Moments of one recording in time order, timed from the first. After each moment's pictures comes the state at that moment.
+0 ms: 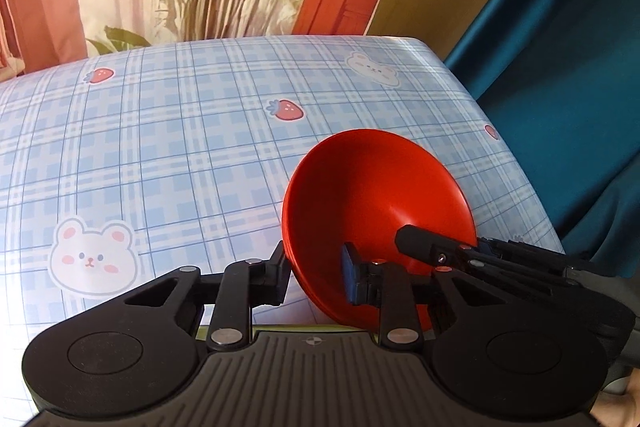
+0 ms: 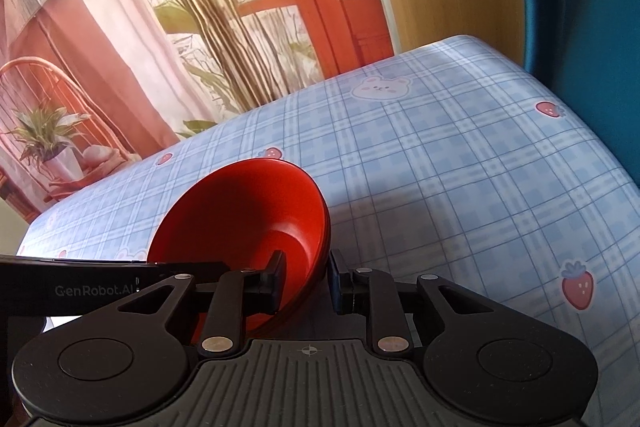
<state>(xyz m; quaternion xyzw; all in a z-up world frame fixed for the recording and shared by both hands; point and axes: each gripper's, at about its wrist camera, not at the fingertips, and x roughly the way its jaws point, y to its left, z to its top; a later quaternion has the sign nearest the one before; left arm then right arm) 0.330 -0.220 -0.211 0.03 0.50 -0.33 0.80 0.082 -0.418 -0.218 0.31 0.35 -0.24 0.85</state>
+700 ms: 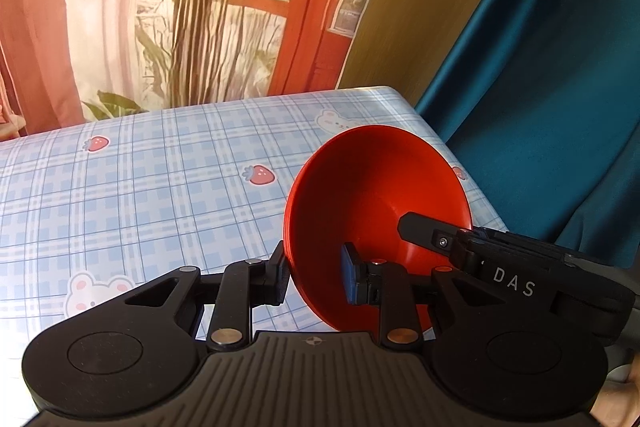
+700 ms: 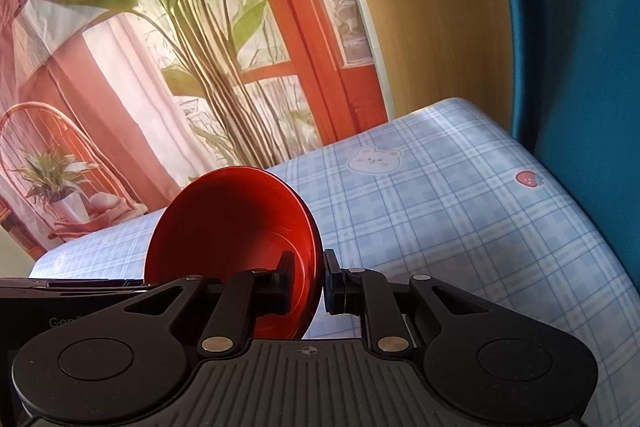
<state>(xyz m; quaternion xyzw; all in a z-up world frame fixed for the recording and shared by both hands) 0.317 -0.225 -0.167 0.03 0.44 -0.35 0.83 0.075 -0.432 -0.175 0.29 0.30 -0.26 0.87</state>
